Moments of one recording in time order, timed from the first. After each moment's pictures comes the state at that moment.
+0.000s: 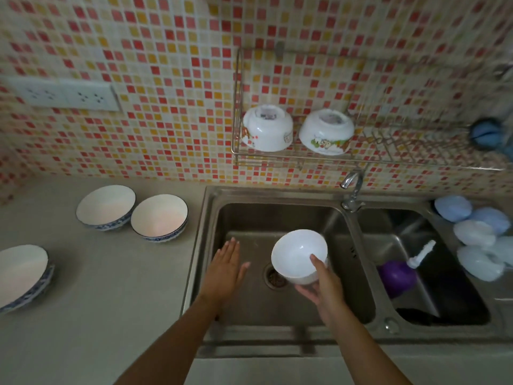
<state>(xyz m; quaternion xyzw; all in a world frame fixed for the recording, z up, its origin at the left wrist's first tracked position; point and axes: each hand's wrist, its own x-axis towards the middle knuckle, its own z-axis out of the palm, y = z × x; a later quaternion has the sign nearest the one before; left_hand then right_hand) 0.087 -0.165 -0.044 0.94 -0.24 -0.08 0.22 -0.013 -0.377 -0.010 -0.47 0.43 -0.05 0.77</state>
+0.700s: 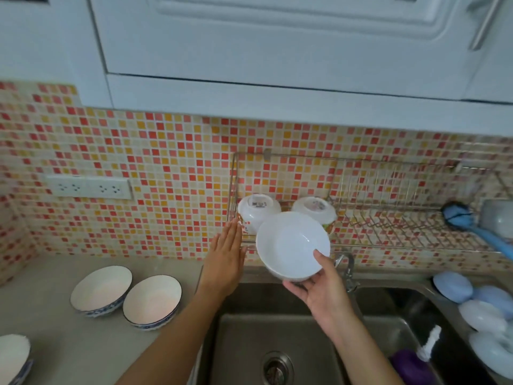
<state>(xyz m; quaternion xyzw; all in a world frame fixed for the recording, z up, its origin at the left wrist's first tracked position) 0.199 -0.219 0.107 0.94 -0.25 0.17 0.17 0.058 -0.389 0.163 -0.40 0.20 -0.09 0.89</state>
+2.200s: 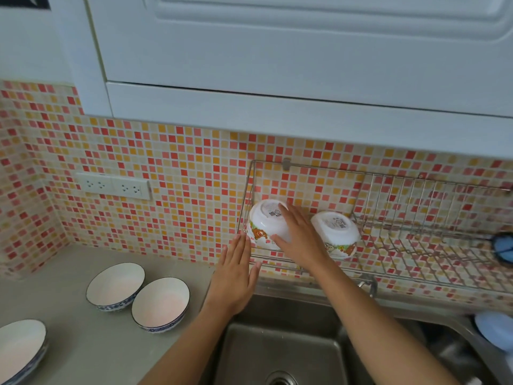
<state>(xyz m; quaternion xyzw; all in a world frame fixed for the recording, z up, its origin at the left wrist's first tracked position) 0.194 -0.230 0.113 0.95 -0.20 0.15 0.18 0.230 -0.423 0.166 -0.97 -0.07 -0.18 0.16</state>
